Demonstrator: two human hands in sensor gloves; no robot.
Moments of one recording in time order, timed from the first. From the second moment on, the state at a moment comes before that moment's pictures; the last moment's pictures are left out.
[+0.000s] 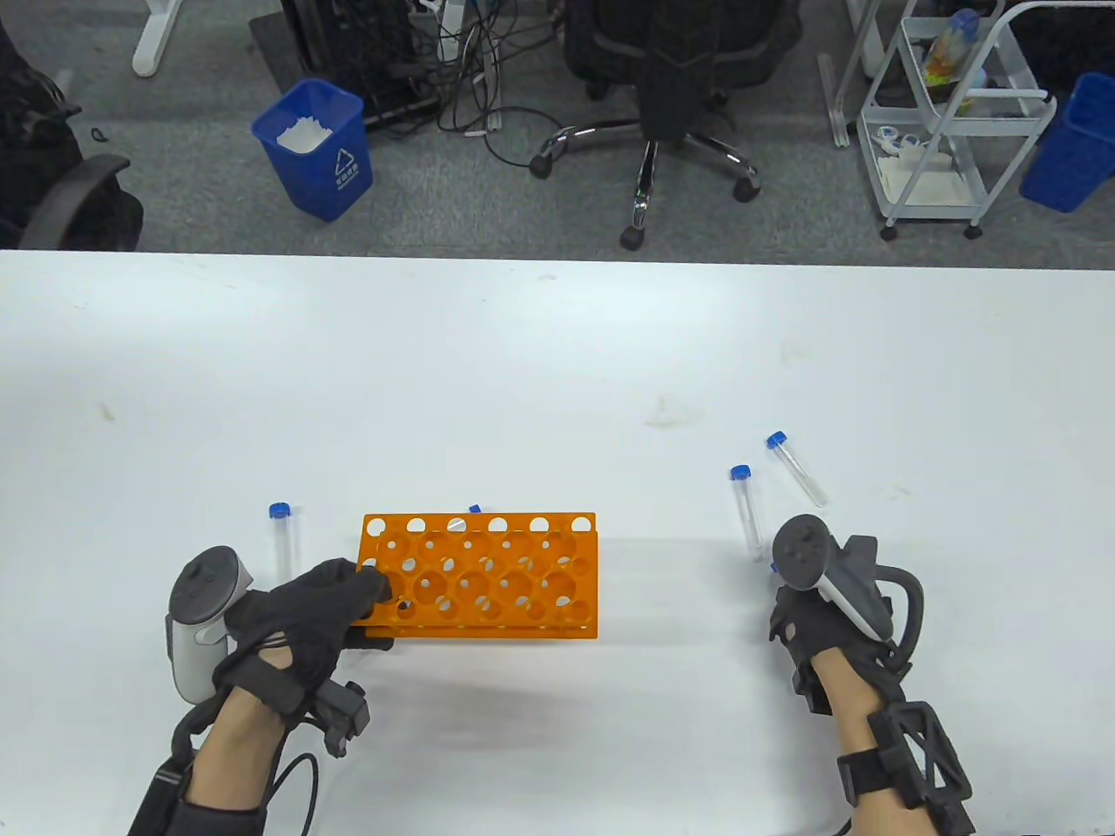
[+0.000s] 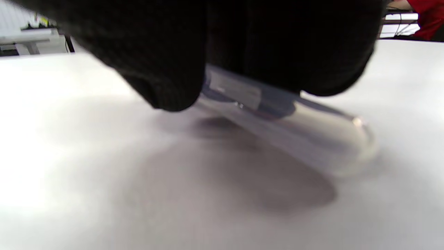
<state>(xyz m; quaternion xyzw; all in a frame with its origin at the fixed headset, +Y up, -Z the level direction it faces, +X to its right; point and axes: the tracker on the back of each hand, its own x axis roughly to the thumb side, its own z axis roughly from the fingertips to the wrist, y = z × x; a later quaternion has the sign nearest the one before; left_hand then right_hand) -0.283 -0.717 -0.182 -0.17 0.03 0.68 0.71 0.239 -0.744 -0.234 -0.08 0.10 0.99 0.07</state>
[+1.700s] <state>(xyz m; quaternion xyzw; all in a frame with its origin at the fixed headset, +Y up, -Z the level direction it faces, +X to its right) -0.263 -0.729 -0.178 -0.20 0.04 0.67 0.72 -0.039 -0.543 -0.205 0.28 -0.16 0.94 0.11</state>
